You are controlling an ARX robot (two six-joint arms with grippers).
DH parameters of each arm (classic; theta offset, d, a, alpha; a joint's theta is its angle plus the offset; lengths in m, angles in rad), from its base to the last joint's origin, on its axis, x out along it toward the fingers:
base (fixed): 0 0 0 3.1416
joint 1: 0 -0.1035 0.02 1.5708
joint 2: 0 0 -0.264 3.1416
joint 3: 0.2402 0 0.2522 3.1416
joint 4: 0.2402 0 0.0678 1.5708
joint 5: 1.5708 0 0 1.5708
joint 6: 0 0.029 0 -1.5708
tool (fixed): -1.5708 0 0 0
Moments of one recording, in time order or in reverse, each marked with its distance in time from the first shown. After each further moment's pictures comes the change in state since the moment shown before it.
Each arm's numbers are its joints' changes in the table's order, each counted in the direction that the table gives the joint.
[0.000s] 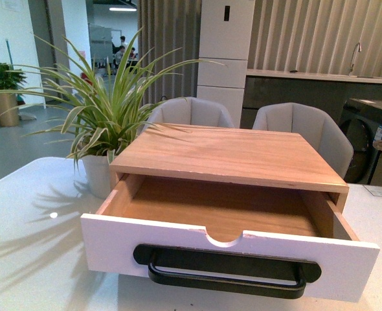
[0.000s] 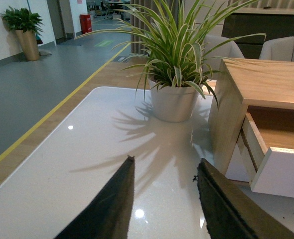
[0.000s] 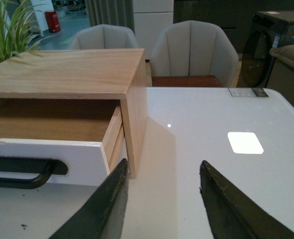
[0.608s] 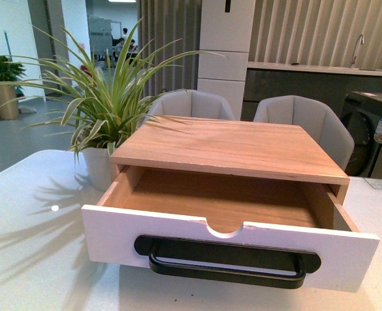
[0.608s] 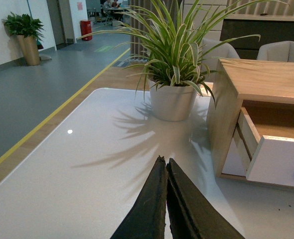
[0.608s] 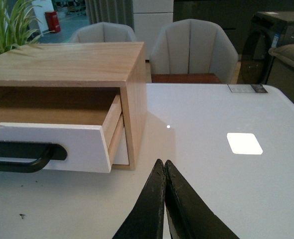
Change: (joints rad) left arm 0.000 -0.255 -0.070 0.166 0.000 0.001; right arm -0.002 -0.196 -0.086 0.096 -0.002 -0.006
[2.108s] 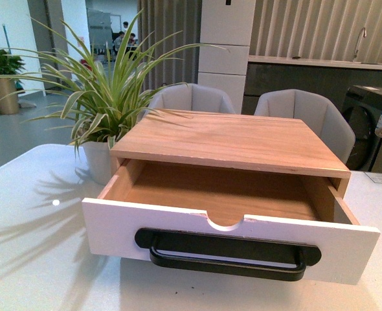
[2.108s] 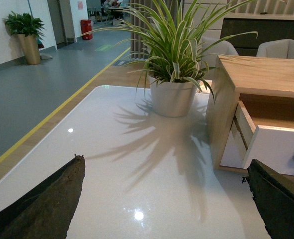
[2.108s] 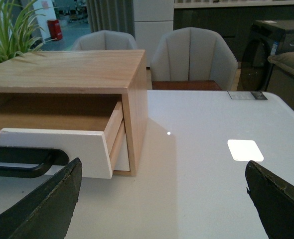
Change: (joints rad) left arm 0.000 -0.299 0.000 0.305 0.000 0.002; right arm -0.001 -0.018 -0.001 -0.003 -0.001 0.000
